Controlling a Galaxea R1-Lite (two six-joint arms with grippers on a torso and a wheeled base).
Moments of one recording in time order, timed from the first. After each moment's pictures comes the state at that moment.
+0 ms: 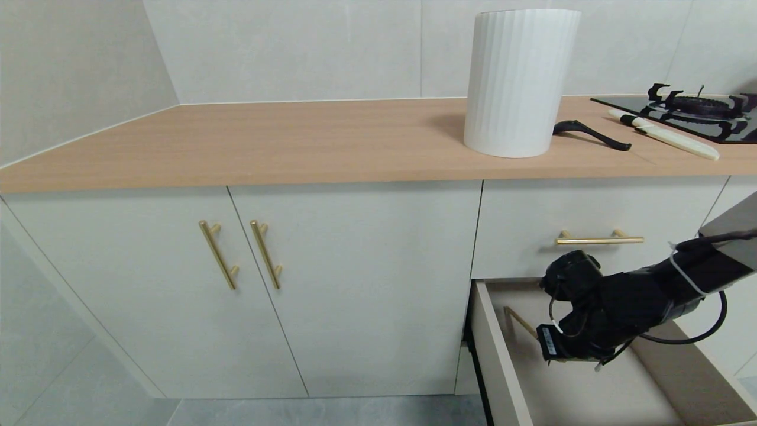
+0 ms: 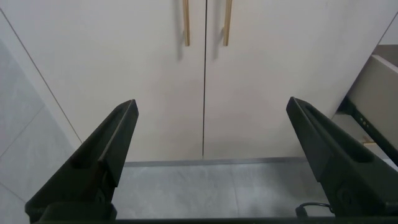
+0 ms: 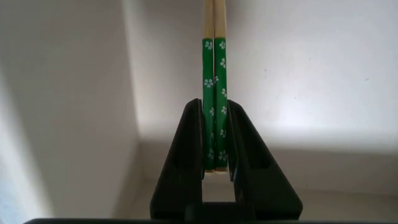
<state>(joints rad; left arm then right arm) 0.00 0.00 -0.06 0.06 -0.03 -0.02 0.30 2.09 -0.97 0.05 -0.04 0.29</state>
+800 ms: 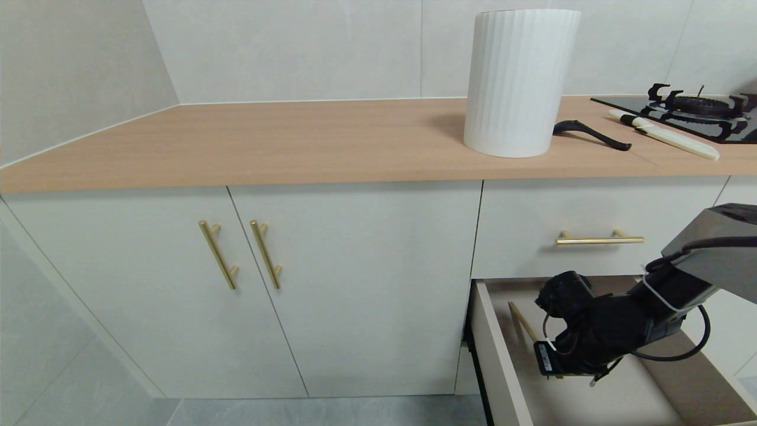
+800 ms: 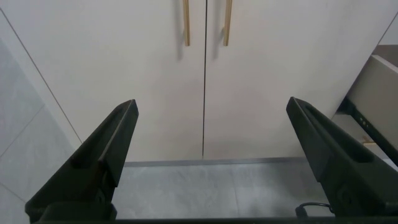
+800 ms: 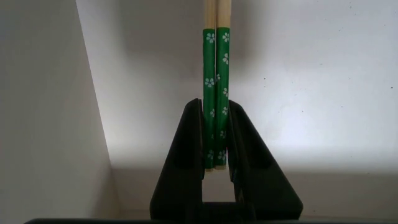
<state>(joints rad) 0.00 0.00 -0.06 0.06 -0.03 -0.02 0.29 2.19 -0.91 -0.09 -0.08 0.29</state>
